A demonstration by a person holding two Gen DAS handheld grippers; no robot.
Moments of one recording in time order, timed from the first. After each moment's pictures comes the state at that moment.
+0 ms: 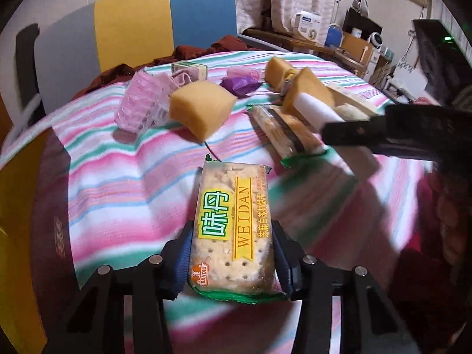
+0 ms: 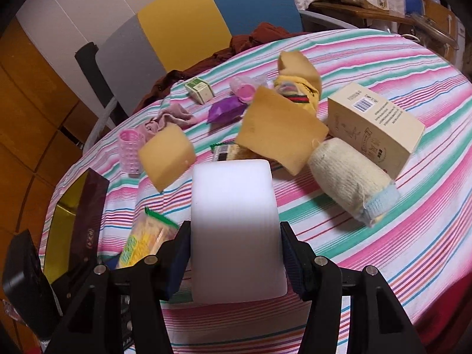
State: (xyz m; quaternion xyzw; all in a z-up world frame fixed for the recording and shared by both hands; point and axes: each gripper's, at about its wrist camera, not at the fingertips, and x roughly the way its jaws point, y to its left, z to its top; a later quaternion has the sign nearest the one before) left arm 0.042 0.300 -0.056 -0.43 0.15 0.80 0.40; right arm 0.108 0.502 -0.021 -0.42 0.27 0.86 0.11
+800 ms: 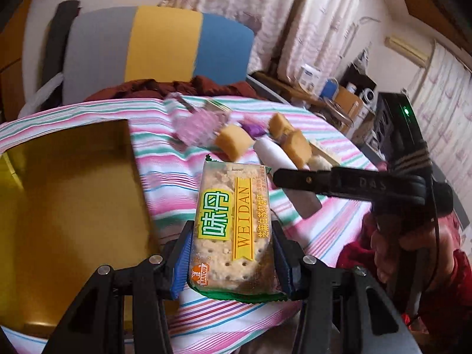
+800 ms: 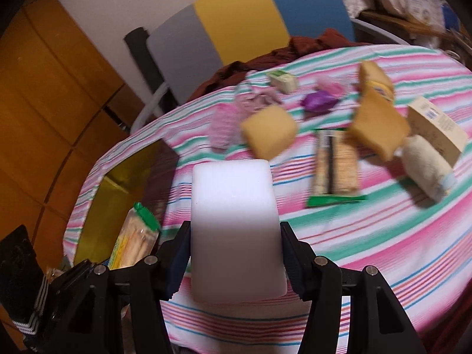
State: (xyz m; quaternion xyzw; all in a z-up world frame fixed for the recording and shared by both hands) left arm 0.057 0.170 0.015 -0.39 0.01 0.82 0.41; right arm 0.095 0.398 0.008 -0.41 0.25 0.88 0.01
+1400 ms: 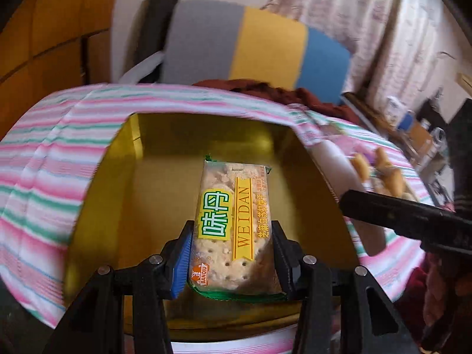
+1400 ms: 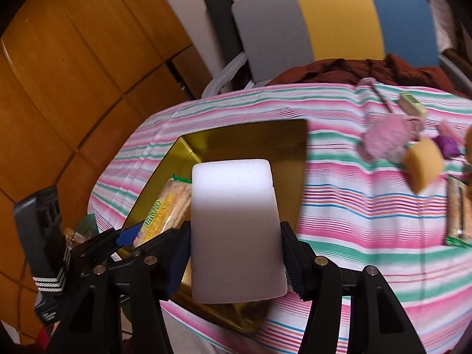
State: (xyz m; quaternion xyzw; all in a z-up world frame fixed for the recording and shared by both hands) left arm -0.019 0.031 -0.008 -0.43 -0.02 0.87 0.22; right arm 0.015 0.224 0.024 -0.43 0.15 0.88 -0.11
